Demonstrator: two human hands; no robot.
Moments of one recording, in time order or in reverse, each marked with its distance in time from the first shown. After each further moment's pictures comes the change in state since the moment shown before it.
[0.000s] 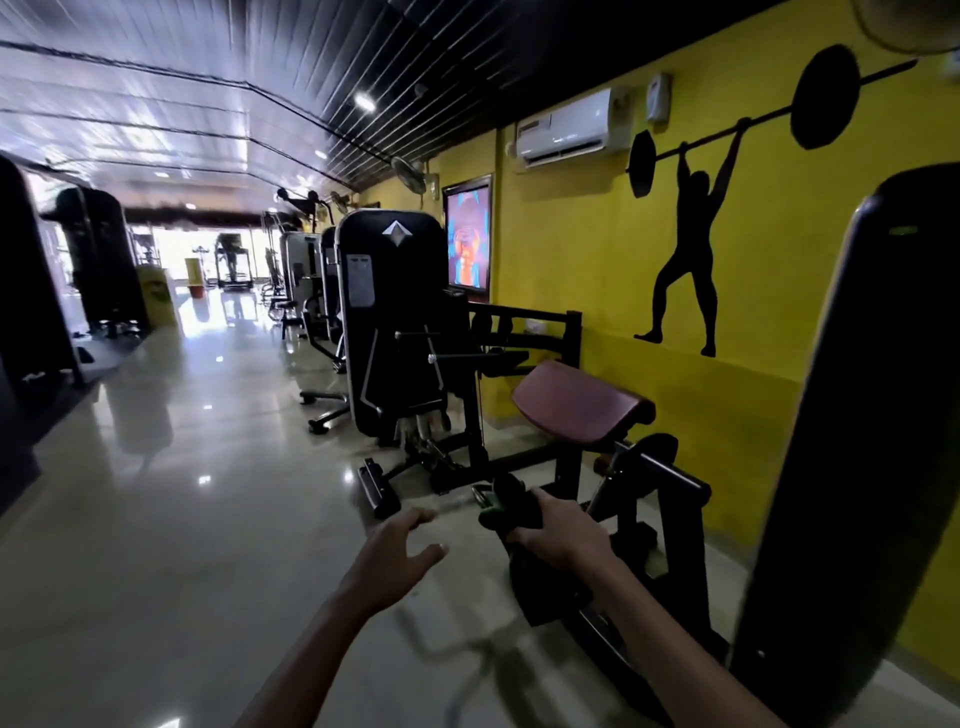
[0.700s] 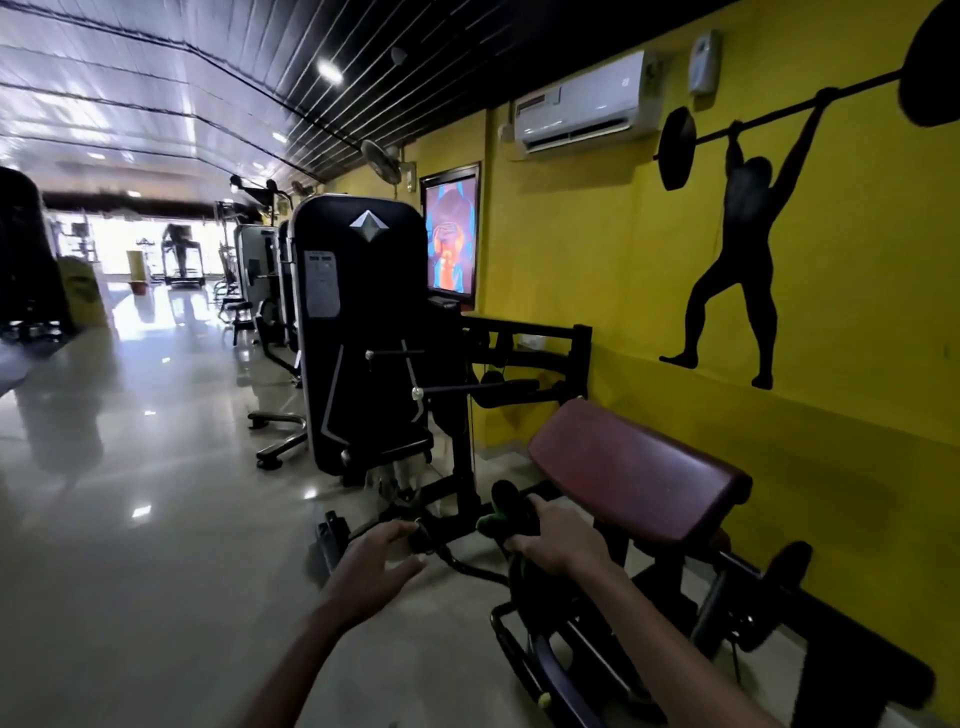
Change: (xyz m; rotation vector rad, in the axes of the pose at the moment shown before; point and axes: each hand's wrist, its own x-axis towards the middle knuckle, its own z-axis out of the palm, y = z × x) left_hand 0.442 -0.217 -0.012 0.027 -0.037 0.028; right_hand 0.476 -0.041 0.039 -0.056 0.033 0.031
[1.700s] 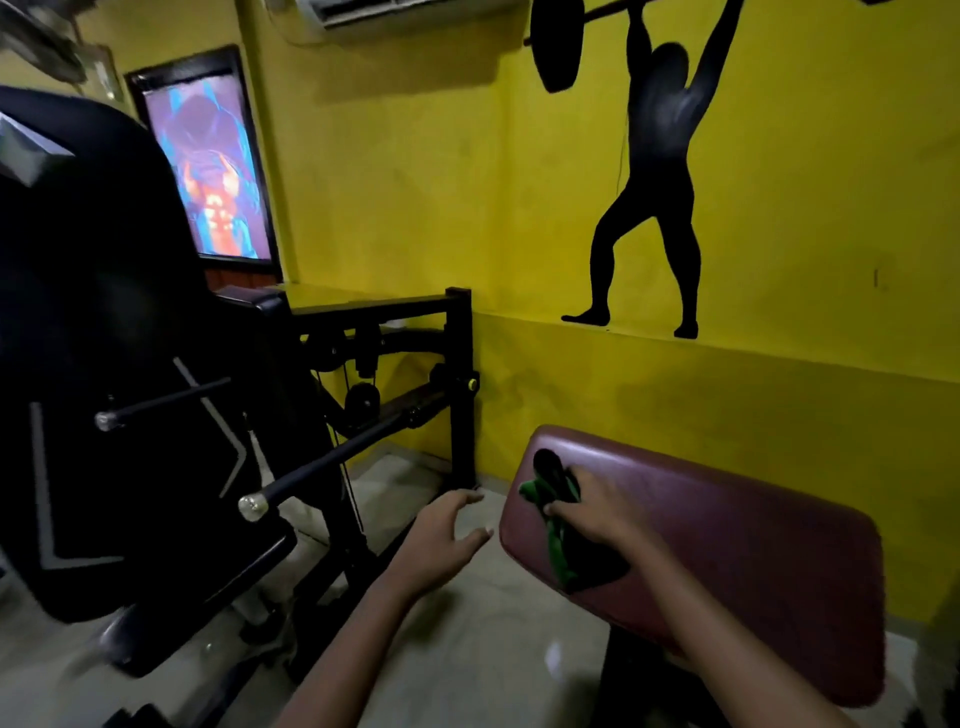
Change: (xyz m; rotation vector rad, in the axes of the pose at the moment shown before) left_hand 0.628 -0.143 0.173 -0.141 -0.461 0.399; right_hand 0.549 0.104 0.004 0.085 0.230 0.550
